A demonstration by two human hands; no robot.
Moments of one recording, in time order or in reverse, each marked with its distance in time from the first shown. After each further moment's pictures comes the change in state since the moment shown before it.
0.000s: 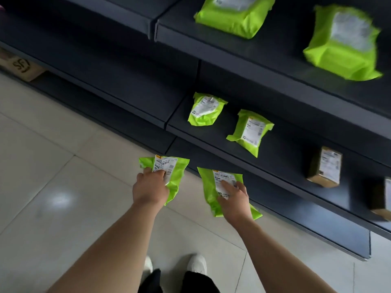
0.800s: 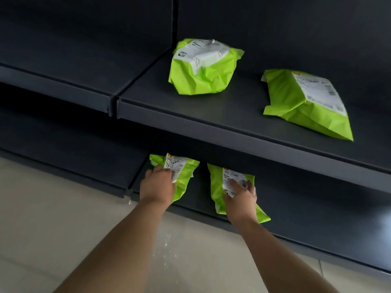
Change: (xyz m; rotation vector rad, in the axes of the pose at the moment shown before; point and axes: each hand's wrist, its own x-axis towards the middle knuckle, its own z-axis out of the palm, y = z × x) left_hand 0.368 0.019 0.298 0.032 0.238 0.385; right_hand 0.357 0.127 0.222 0.159 0.396 0.026
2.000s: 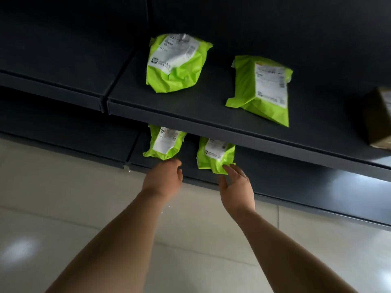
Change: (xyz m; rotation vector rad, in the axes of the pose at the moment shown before) left_hand -0.079 0.056 -0.071 -0.222 -0.161 0.098; right_hand -0.088 -0.022 -0.094 -0.121 -0.018 -0.074
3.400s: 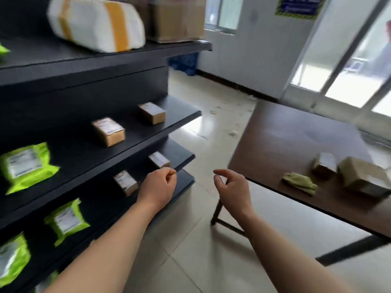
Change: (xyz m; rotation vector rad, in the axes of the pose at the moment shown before) left_hand -0.386 0.582 -0.355 -0.181 -0.360 0.858; right_hand -0.477 -0.071 -0.658 0.413 0.937 0.489
